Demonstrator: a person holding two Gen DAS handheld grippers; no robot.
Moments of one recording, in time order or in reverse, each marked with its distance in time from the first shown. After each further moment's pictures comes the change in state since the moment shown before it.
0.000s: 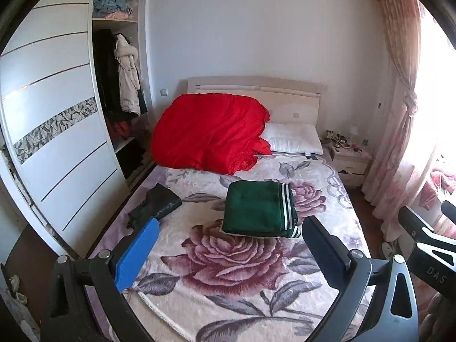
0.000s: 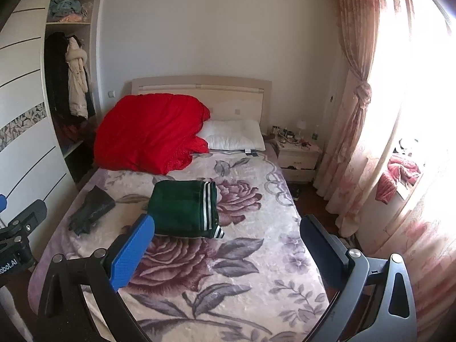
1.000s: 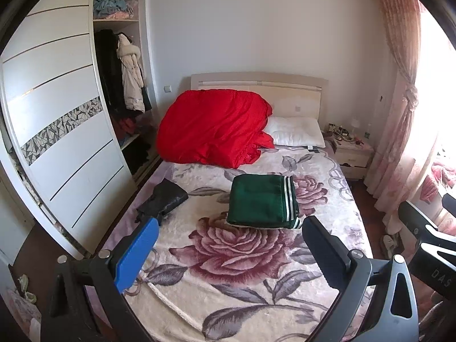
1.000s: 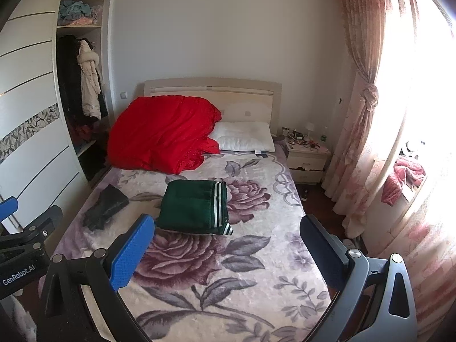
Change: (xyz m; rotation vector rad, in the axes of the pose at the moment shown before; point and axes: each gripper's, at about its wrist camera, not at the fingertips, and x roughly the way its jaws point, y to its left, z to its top) left arm -0.037 -0.008 -0.001 0.004 0.035 0.028; right arm -0.035 -0.019 0.043 -0.033 0.008 0.096
